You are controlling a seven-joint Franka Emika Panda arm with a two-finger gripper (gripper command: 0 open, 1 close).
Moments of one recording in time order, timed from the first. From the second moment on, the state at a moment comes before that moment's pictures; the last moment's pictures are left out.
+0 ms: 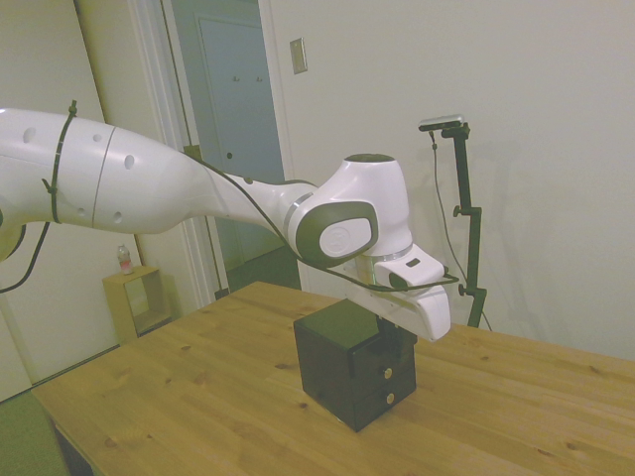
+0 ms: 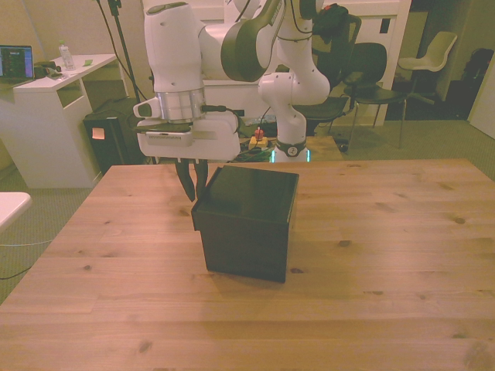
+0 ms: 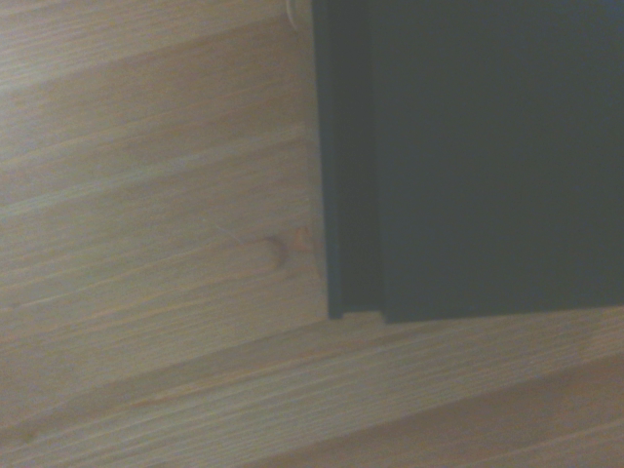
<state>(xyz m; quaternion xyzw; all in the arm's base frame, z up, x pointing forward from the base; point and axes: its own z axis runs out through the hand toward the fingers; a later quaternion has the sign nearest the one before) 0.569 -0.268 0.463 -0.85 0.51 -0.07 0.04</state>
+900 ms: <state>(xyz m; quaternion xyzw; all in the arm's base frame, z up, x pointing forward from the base) 0.573 -0.258 0.461 -0.86 0.51 -0.07 0.04</state>
